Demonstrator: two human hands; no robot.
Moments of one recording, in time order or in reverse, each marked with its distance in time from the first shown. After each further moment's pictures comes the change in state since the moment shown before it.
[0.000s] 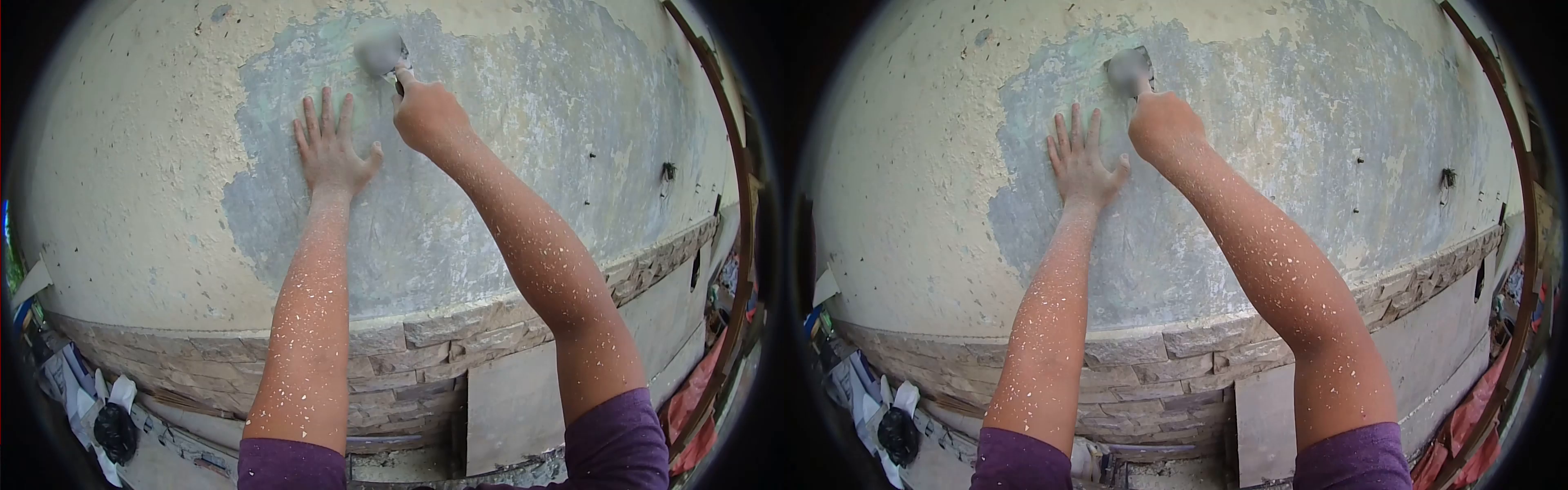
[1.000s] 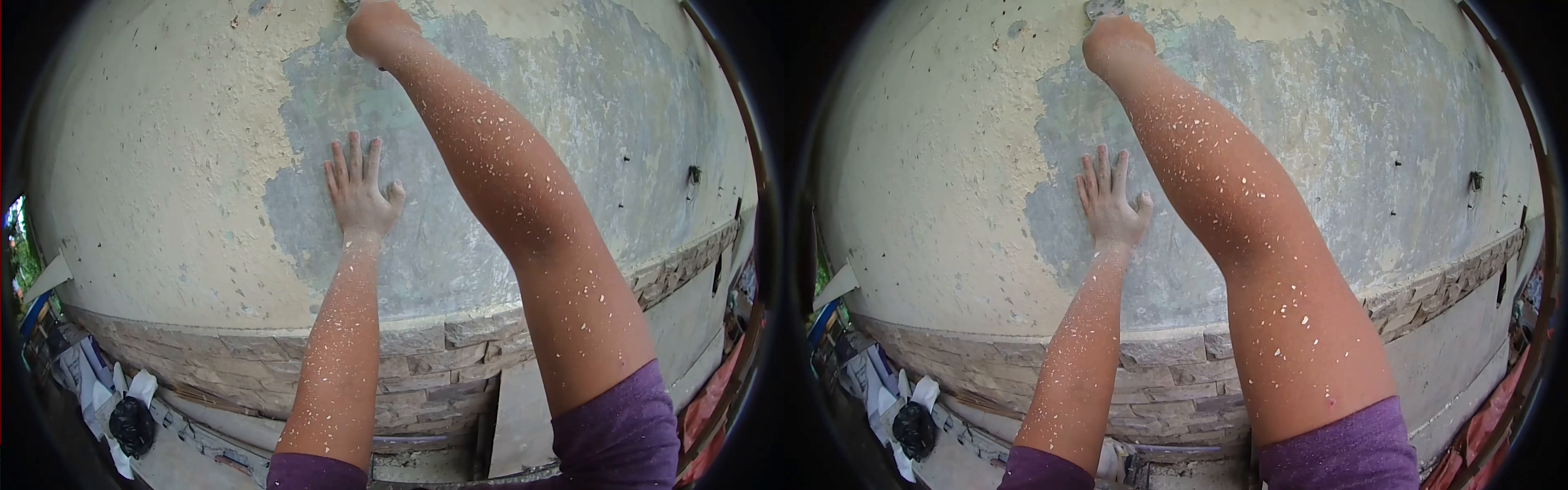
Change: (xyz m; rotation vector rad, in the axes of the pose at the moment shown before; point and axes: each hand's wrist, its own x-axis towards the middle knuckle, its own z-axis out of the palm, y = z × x) left_hand -0.062 -0.037 -0.001 -0.046 -0.080 -0.017; right_hand 0.090 -0.099 -0.005 0.130 0.011 -0.090
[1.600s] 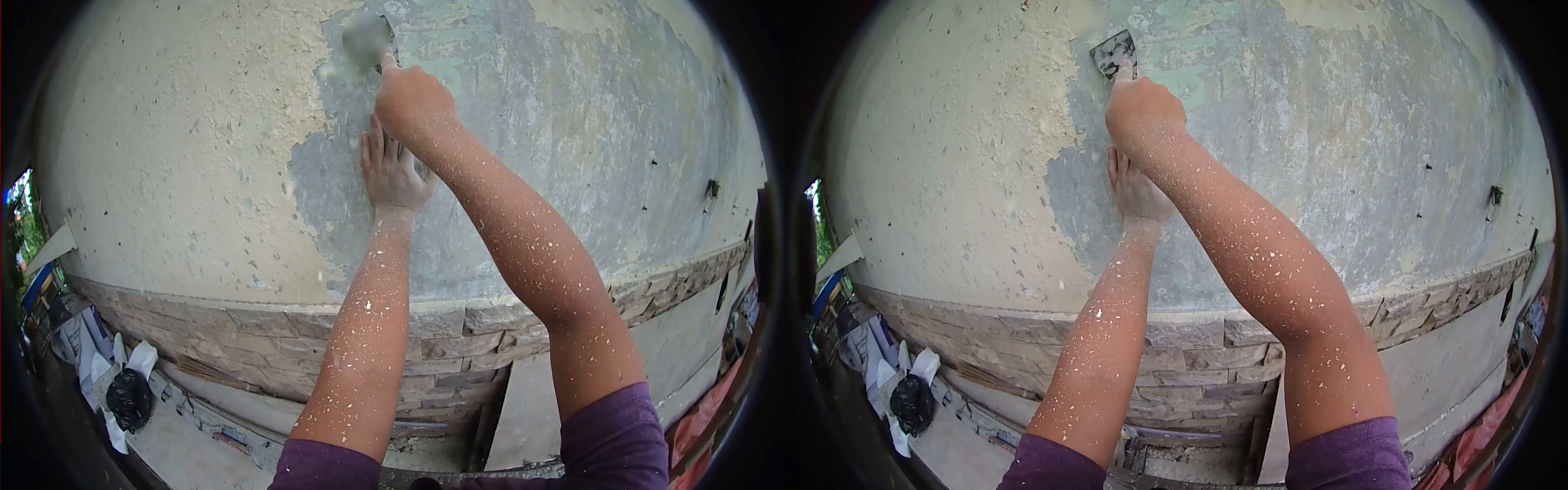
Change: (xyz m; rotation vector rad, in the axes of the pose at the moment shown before) left_hand -0.010 -0.002 0.010 -0.190 0.104 -0.037; right_hand -0.092 -0.017 0.072 -0.069 -0.060 -0.026
